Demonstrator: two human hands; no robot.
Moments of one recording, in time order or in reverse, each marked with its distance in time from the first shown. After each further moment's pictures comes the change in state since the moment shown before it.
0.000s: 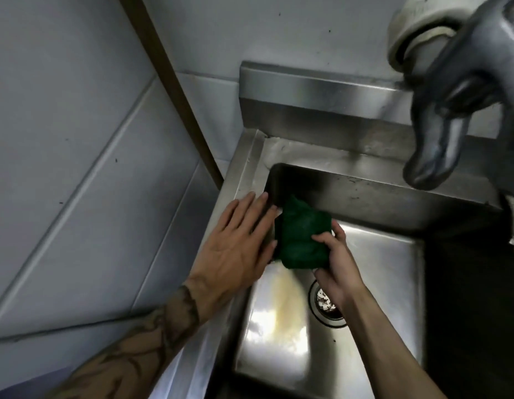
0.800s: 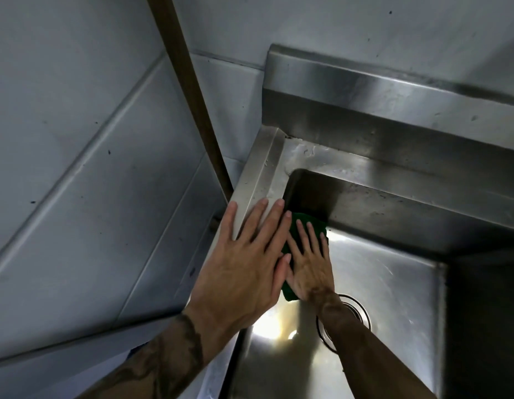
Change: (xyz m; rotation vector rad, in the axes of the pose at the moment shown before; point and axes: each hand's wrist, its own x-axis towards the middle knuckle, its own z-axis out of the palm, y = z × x) left_hand 0.003 -0.007 0.024 0.042 0.046 -0.010; right_hand 0.096 0.070 -0.015 -2.153 -0.072 -0.705
